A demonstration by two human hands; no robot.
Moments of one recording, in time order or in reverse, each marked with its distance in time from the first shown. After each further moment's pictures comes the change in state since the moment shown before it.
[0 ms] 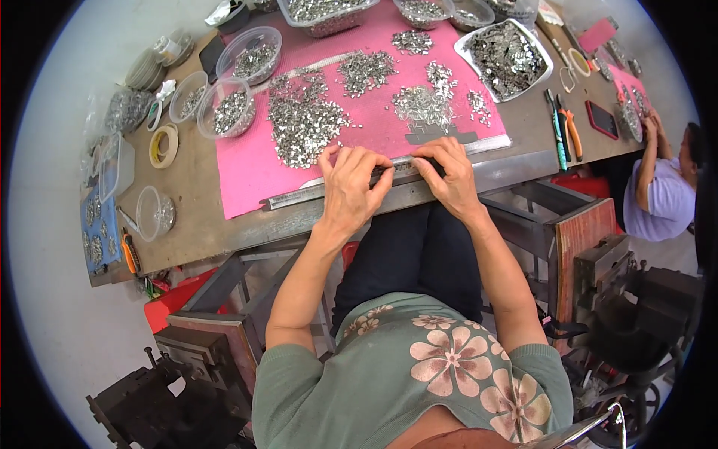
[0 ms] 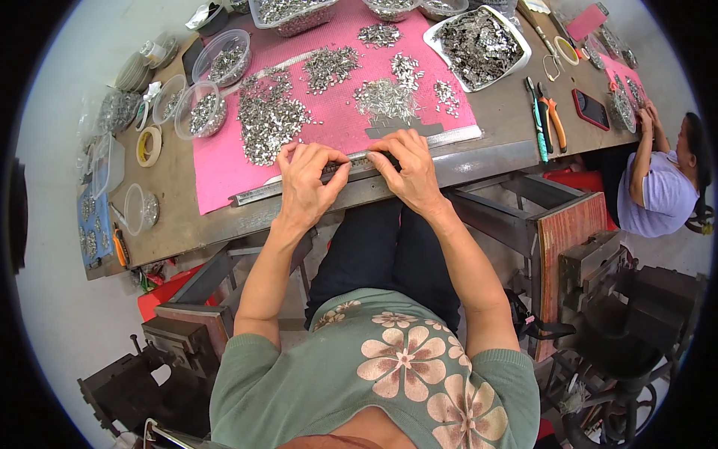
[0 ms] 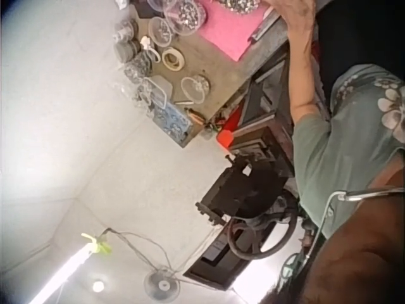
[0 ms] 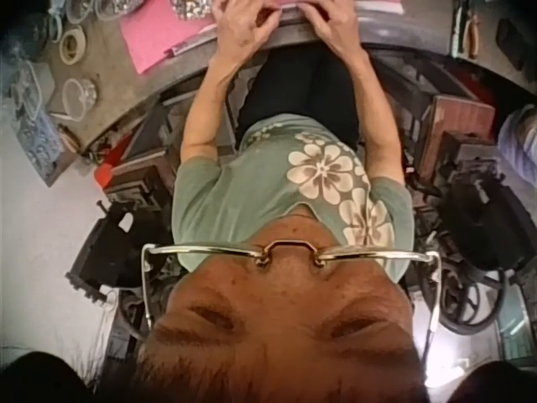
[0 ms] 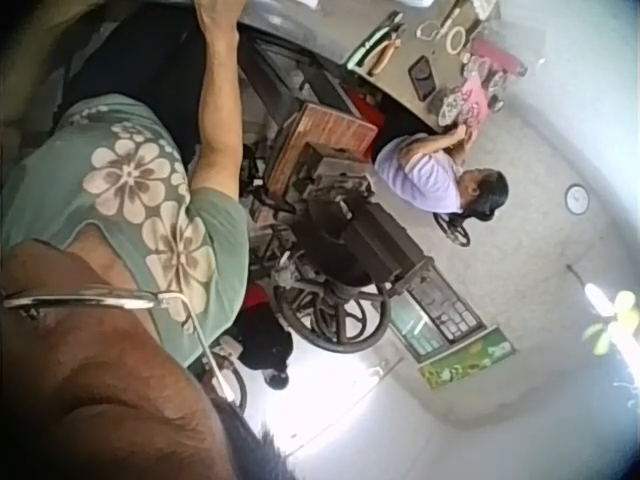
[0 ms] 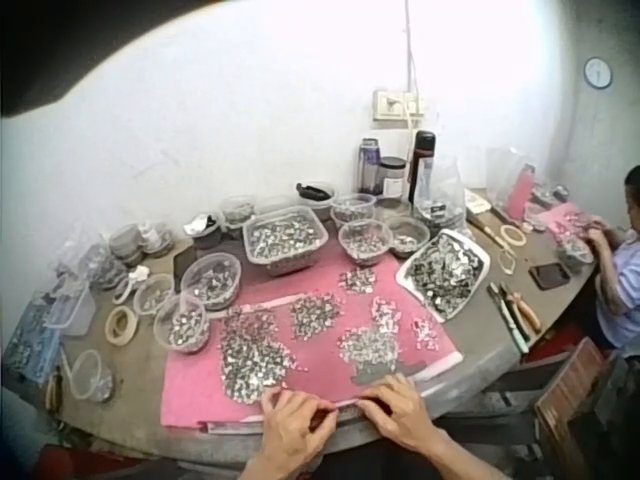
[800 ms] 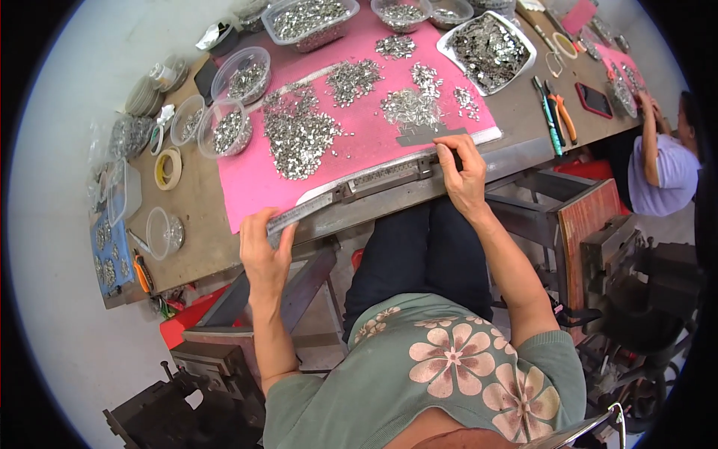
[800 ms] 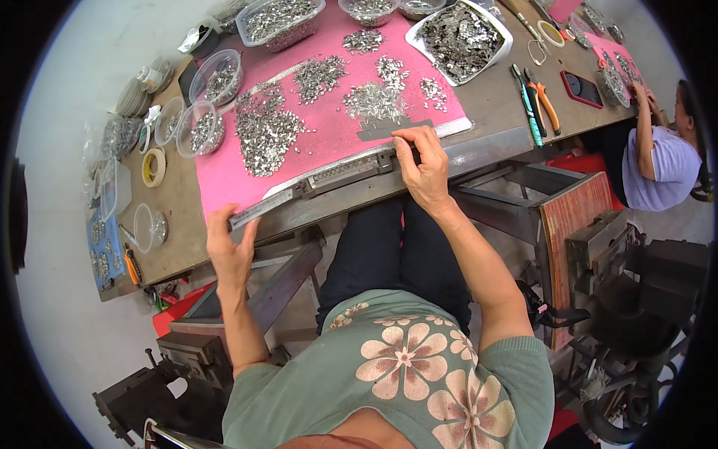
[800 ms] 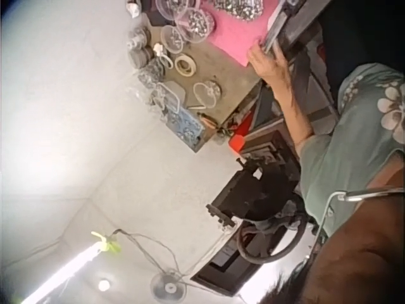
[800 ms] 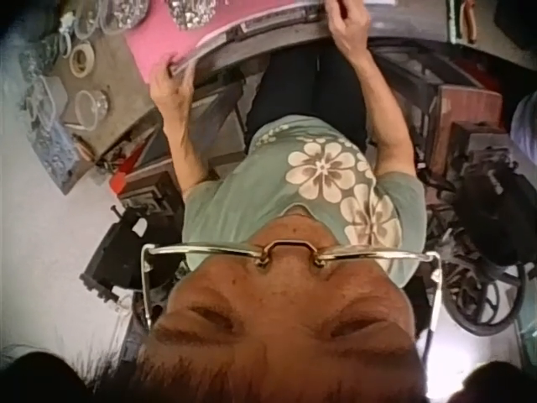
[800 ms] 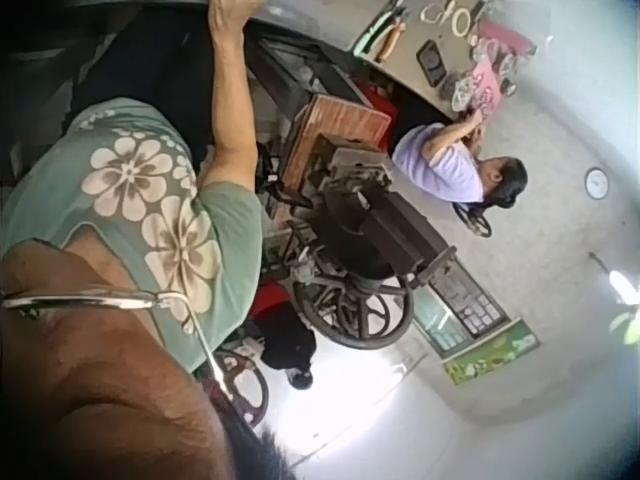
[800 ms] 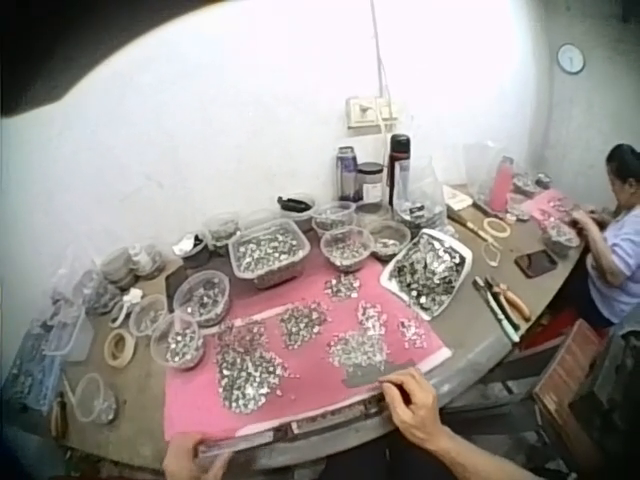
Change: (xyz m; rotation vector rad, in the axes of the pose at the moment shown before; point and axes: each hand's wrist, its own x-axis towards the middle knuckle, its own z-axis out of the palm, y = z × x) left_hand -0.081 -0.025 -0.114 0.335 0.043 -0.221; right_hand -0.017 0.018 -0.003 0.121 0.328 0.174
